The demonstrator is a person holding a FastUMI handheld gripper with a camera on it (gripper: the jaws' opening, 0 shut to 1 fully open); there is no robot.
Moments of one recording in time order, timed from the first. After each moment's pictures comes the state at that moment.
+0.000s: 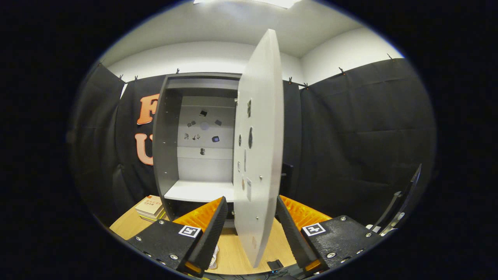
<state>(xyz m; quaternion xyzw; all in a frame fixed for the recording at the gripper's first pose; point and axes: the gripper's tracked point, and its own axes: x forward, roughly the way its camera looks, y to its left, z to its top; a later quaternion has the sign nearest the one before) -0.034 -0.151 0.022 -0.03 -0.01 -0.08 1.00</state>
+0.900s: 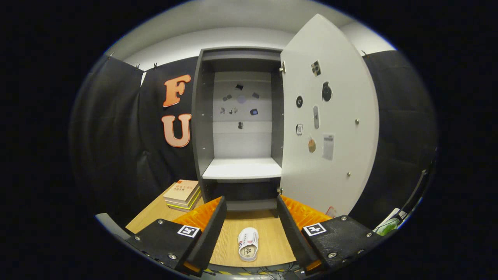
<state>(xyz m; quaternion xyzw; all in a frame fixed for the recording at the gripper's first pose) -0.009 -0.019 -0.096 -0.01 0.09 0.01 1.00</state>
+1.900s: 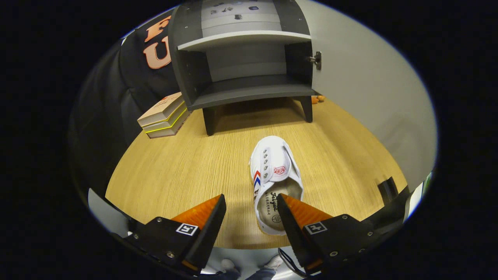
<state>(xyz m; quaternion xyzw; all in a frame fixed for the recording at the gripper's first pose) 0.054 0.028 -0.454 0.03 0.37 0.03 0.93</state>
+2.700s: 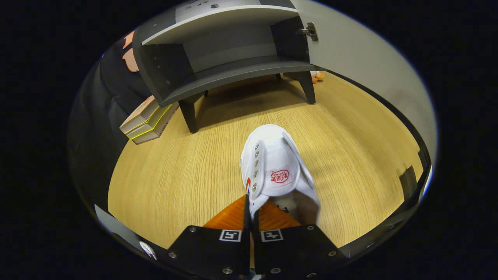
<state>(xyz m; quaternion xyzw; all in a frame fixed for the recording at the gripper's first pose) 0.094 0.026 -0.494 0.08 0.41 0.01 0.91</state>
